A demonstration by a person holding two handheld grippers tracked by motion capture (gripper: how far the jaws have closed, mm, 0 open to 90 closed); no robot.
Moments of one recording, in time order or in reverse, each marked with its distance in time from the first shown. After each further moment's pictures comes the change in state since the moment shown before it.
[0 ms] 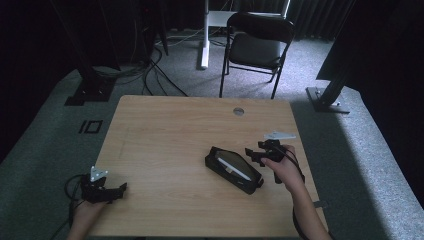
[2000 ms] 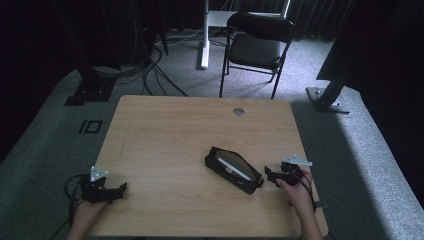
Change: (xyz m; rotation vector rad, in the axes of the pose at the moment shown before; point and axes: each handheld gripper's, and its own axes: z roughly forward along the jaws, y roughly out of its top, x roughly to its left) left arm 0.000 0.000 0.000 0.000 0.000 0.000; right arm -0.027 -0.089 -0.021 0.015 -0.243 0.114
